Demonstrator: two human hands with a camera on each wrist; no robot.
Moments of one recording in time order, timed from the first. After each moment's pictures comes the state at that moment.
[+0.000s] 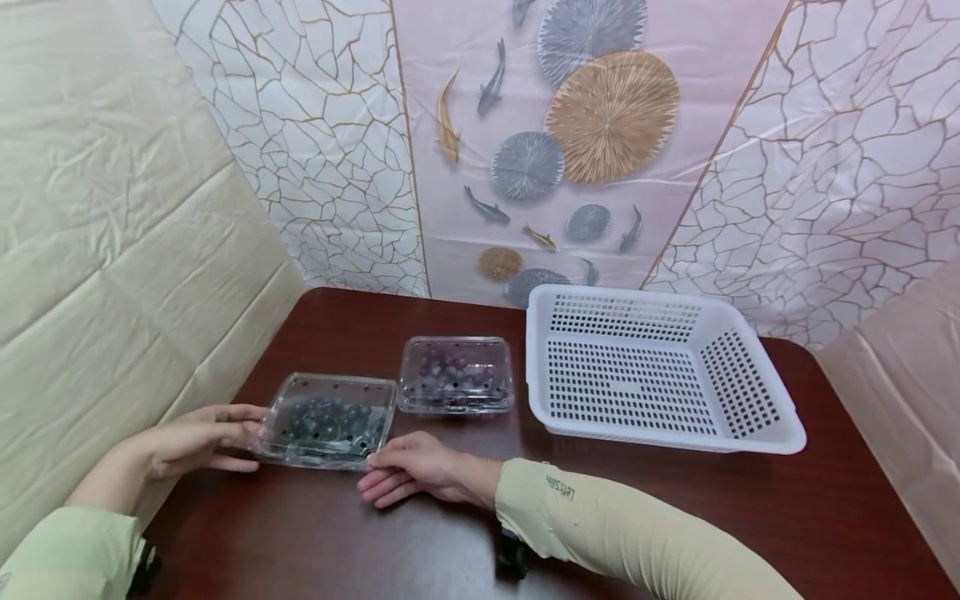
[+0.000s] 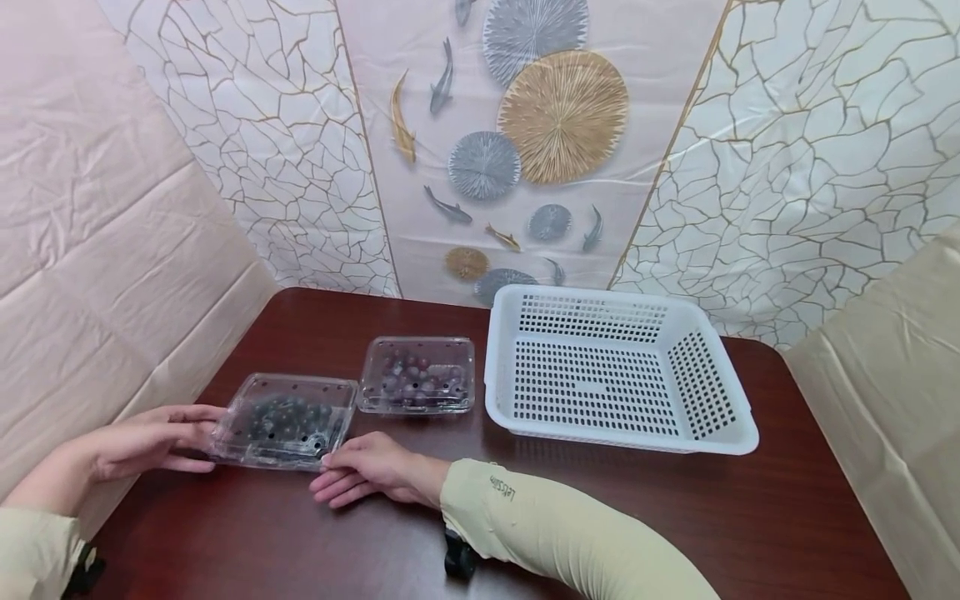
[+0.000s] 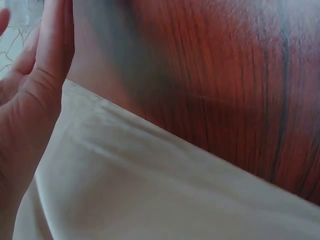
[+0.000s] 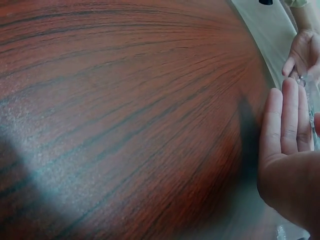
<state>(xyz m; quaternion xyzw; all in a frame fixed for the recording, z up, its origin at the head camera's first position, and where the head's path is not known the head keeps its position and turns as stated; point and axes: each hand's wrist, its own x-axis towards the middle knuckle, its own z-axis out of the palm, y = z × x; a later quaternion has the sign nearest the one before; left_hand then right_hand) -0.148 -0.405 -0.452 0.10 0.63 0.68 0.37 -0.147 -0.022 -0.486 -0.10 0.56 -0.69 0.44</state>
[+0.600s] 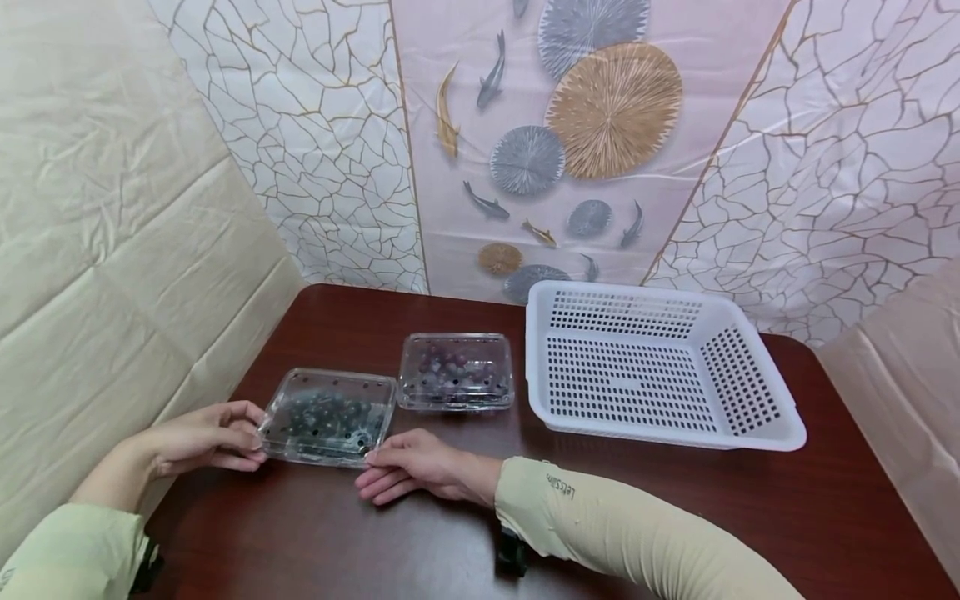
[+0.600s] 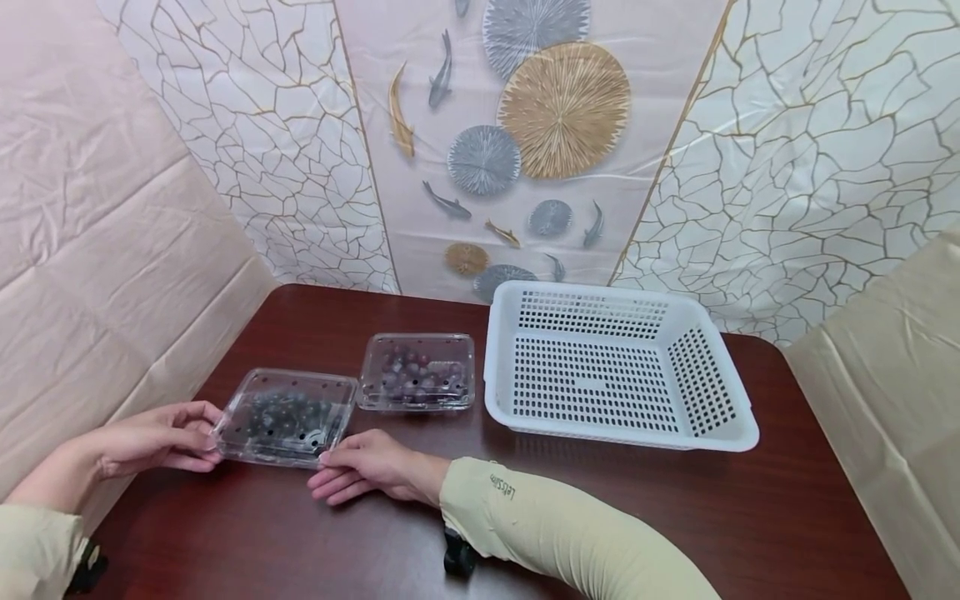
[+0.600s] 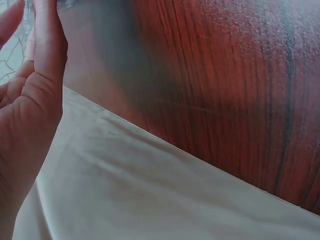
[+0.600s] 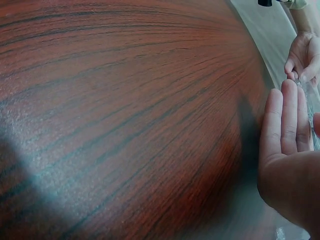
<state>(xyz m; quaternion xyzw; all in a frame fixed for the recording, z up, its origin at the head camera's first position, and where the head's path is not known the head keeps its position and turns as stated) -0.146 -0.396 -0.448 0.10 0.63 0.67 0.37 -0.146 -0.021 -0.483 -0.10 0.56 -0.69 0.45</state>
